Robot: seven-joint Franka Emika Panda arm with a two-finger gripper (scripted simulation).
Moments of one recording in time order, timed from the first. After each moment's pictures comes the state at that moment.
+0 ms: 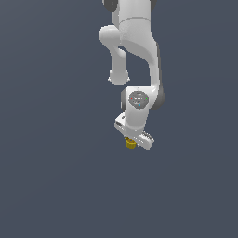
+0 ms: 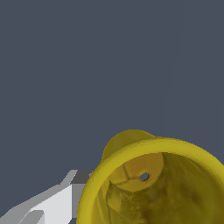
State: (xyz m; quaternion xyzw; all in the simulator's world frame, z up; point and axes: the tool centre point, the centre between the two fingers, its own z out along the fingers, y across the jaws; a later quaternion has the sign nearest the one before) arm -0.001 0.066 0.047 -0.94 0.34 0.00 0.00
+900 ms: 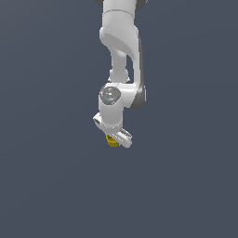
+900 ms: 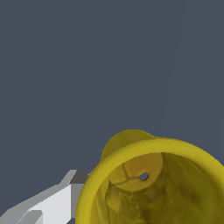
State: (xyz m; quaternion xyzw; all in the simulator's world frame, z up) arm 0.000 -0.028 0.066 -0.94 0.34 0.00 0.00
